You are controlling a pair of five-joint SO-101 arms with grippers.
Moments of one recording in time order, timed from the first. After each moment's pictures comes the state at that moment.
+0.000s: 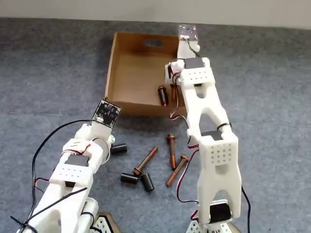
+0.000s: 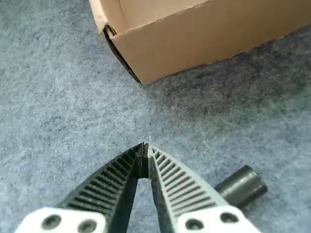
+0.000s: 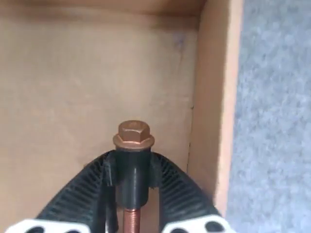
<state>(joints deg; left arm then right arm) 0.1 -44.4 80.8 19.2 -17.7 -15.1 44.1 -39.3 64.0 -6.6</state>
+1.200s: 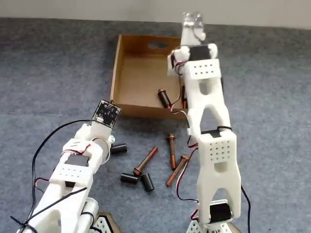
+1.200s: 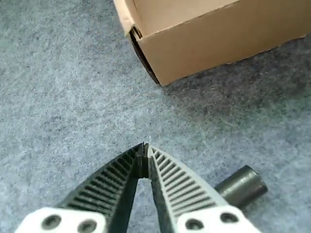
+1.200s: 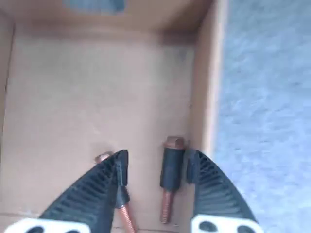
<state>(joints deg) 0.1 -44.4 80.8 19.2 -17.7 -13.4 46.9 -66.8 87.0 -6.8</state>
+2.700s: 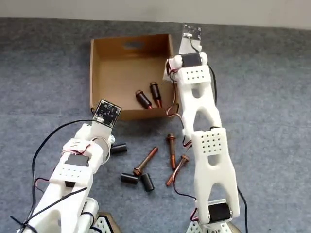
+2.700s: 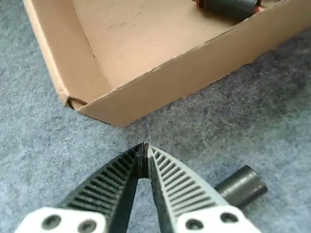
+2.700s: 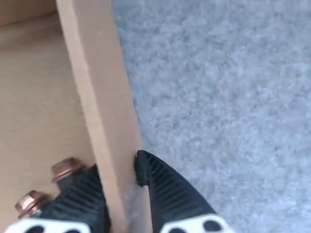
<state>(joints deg) 0.1 -44.4 80.8 19.2 -17.7 -17.0 60.7 -74.8 82.8 -17.0</state>
